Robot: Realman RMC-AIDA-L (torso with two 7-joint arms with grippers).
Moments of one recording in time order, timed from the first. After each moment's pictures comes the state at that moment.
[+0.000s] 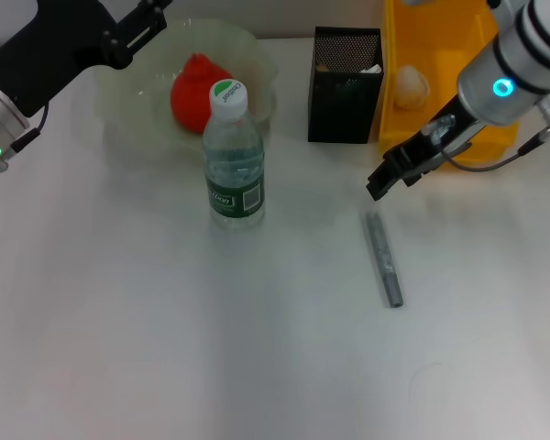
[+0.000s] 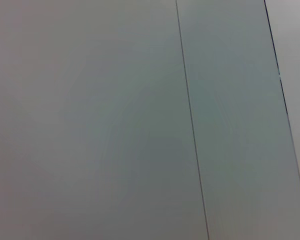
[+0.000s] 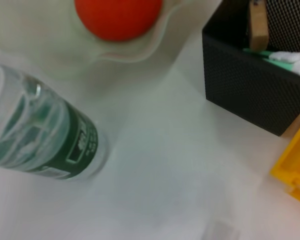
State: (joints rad) left arm -0.43 -2.07 1.14 0.58 0.94 1.23 -0.77; right arm 0.95 2.08 -1.19 -0.88 -2.68 -1.45 2.79
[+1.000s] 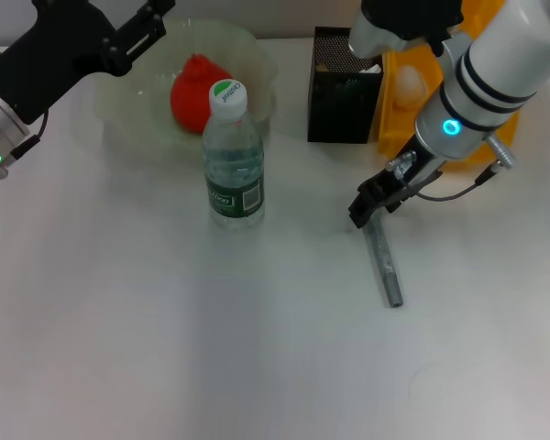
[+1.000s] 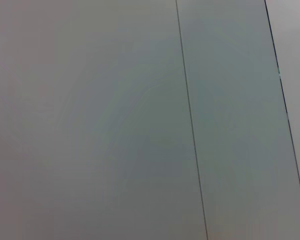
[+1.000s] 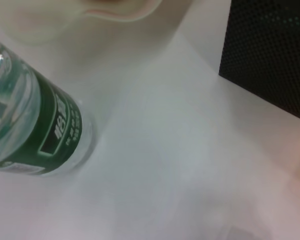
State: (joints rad) left arm -0.43 -2.07 1.14 0.57 0.94 1.24 -0.76; right arm 1.08 2.09 -1.26 -0.55 -2.68 -1.24 2.79
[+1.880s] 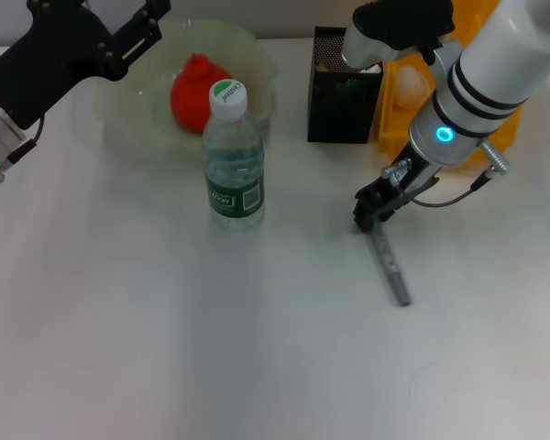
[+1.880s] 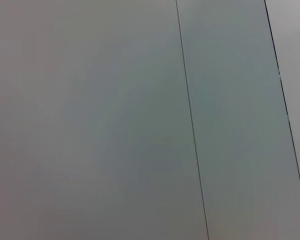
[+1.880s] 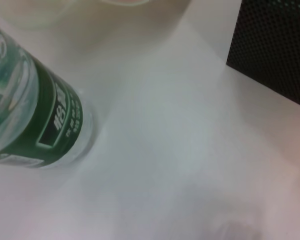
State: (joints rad) left arm -0.42 -2.07 1.13 0.57 0.94 1.25 -0.75; right arm 1.11 2.09 -1.26 -0.49 -2.68 -1.21 2.79
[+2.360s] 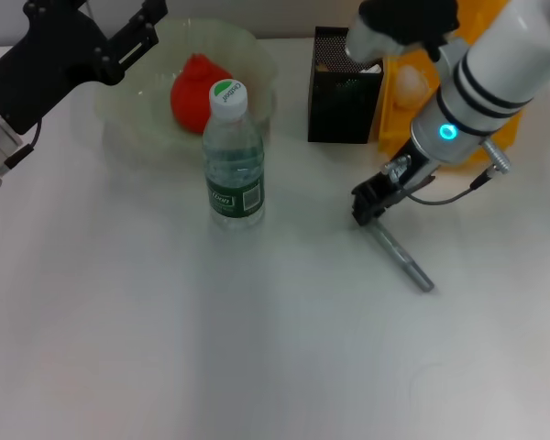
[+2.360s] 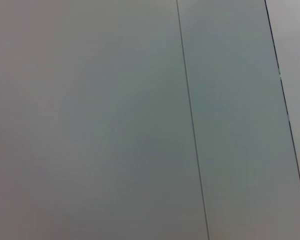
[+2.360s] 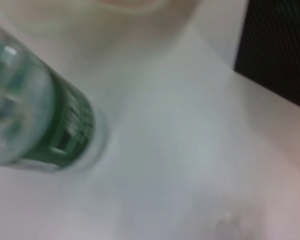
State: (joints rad) left arm -0.40 -2.07 1.13 0.57 0.94 1.26 -0.75; right arm 1.06 2.09 -1.26 -0.56 -2.62 -1.23 2.76
